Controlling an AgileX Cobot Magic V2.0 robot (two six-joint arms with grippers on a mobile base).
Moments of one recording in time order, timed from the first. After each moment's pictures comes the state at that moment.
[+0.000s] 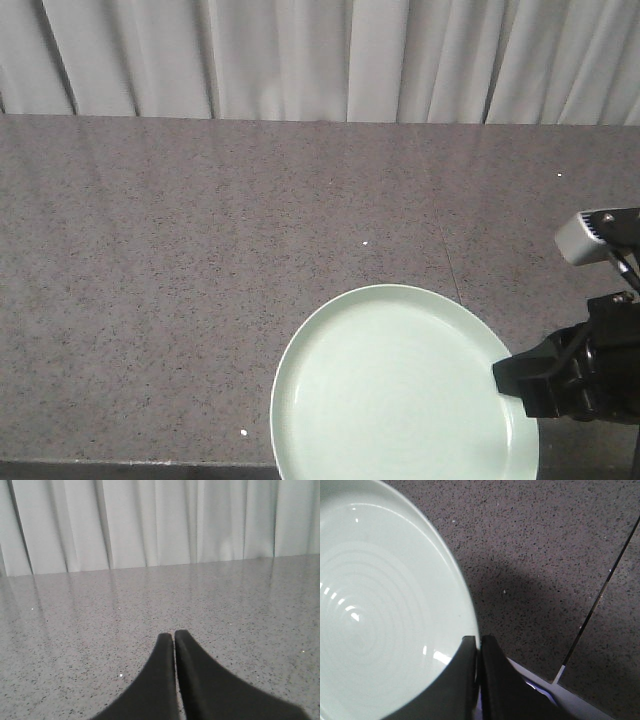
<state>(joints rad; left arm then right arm) 0.00 -0.01 0.03 0.02 0.11 -0.07 0.17 0.98 -0.83 0.57 1.02 -0.39</state>
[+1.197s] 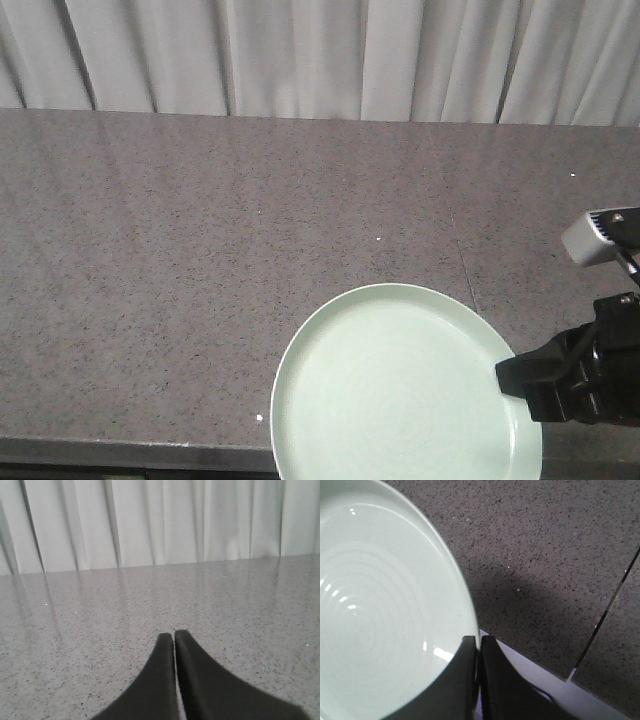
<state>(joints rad) 0.00 -0.01 0.03 0.02 0.11 -0.07 0.17 0.97 -0.83 0.57 1.03 -0.39</state>
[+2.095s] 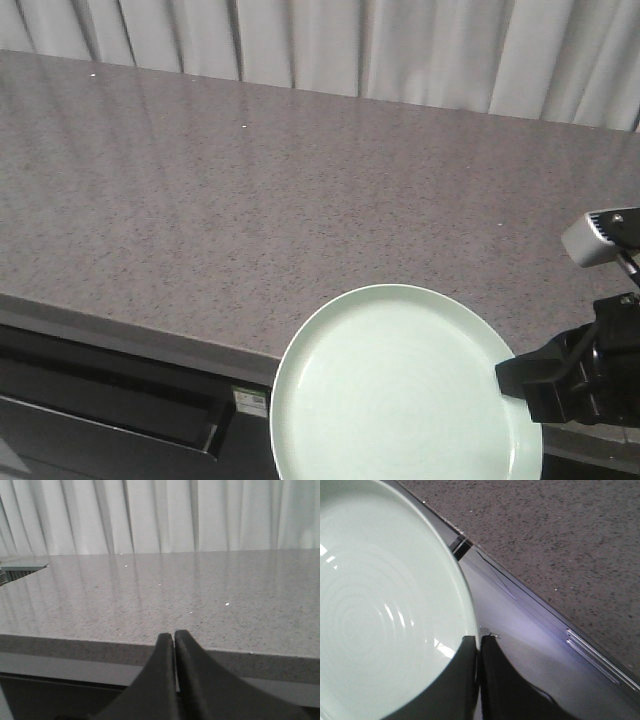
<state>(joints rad) 0.00 -0.01 0.03 0.02 0.11 -0.07 0.17 0.97 -0.83 0.57 1.03 -0.39</state>
